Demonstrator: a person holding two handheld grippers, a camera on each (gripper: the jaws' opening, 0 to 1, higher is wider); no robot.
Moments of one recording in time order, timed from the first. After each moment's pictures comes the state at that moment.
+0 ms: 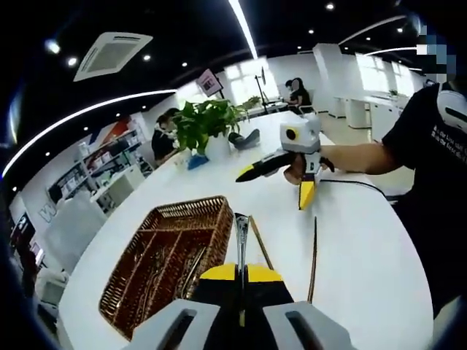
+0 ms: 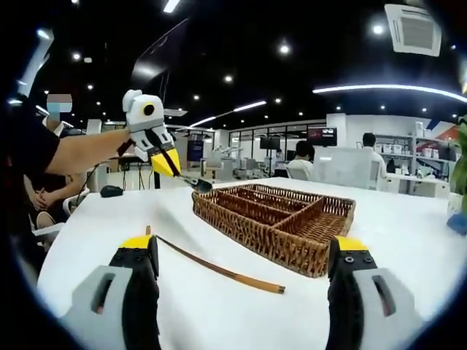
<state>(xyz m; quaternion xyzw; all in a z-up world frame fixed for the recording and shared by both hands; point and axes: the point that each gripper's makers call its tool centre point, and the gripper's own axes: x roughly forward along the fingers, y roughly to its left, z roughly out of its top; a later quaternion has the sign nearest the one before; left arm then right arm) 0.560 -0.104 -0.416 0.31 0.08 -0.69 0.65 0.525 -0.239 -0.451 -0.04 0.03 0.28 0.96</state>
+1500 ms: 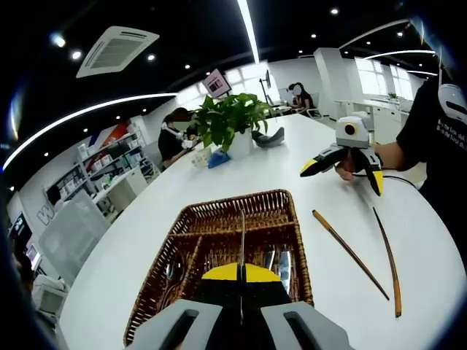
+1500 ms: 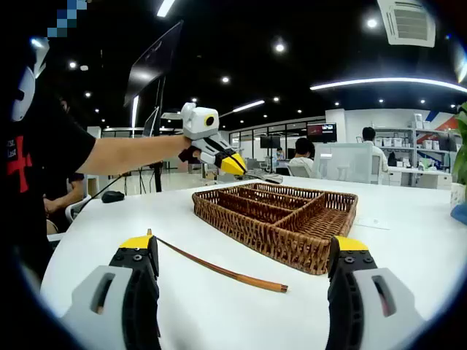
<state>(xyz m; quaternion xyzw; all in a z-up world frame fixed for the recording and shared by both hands) 0.695 -0.147 -0.420 0.30 0.07 -0.70 0.65 0.526 -0.235 -0.456 -0.02 0.04 0.28 0.96</state>
